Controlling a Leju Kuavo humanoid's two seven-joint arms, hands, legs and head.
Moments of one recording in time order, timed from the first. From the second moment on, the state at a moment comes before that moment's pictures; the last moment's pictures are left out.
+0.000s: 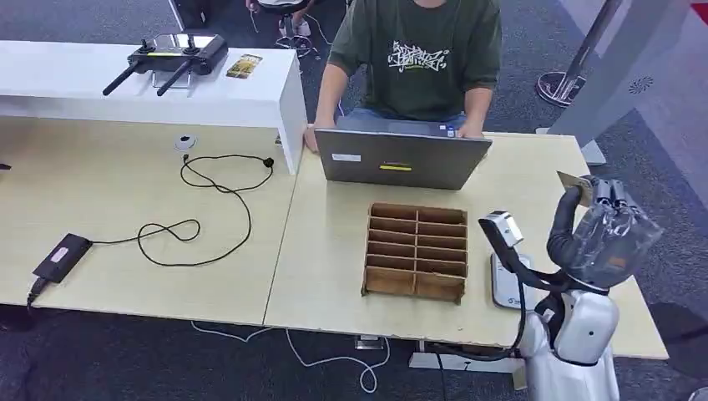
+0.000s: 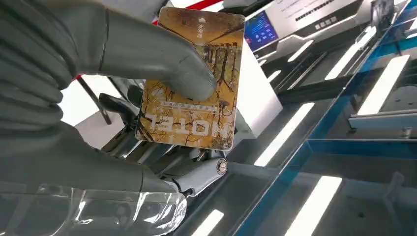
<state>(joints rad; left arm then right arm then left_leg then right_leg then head) -0.16 -0.27 0.62 -0.23 0.16 0.48 0.18 -0.23 0.05 -0.04 -1.58 1.54 -0.69 0.12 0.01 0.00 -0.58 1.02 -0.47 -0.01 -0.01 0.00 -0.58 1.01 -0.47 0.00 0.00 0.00</state>
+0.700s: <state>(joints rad) -0.16 -0.27 0.61 -0.23 0.15 0.48 0.20 -0.36 -0.06 0.23 -1.44 1.54 -0.69 0.30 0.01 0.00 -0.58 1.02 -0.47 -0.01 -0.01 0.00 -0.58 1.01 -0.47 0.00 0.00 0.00</state>
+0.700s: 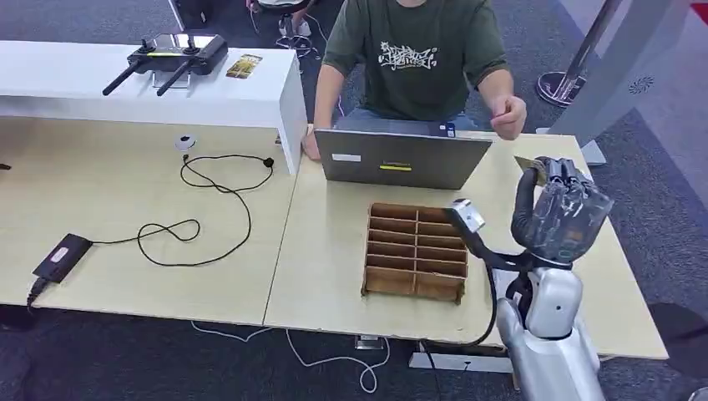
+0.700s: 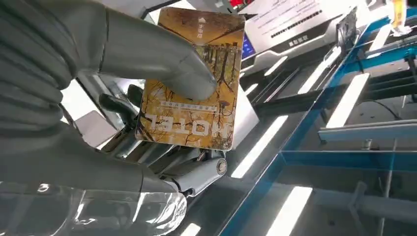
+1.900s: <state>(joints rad) -0.18 -0.27 0.57 -0.23 0.12 0.48 0.24 -0.59 0.05 0.29 -1.16 1.54 -0.69 0.17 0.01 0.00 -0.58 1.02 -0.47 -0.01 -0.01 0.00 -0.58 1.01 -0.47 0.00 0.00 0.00</state>
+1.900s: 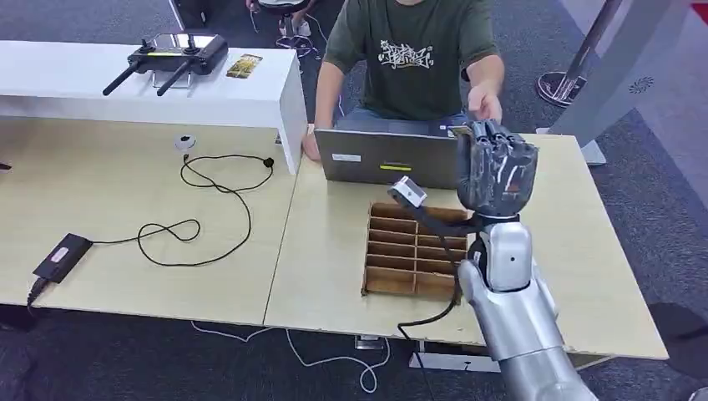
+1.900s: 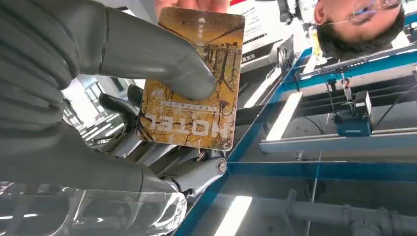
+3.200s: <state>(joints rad) -0.18 -0.27 0.54 -0.23 0.11 0.48 0.25 -0.94 0.08 0.50 -0.60 1.54 -0.69 0.36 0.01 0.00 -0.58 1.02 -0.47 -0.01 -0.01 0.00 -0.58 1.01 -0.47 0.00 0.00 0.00</state>
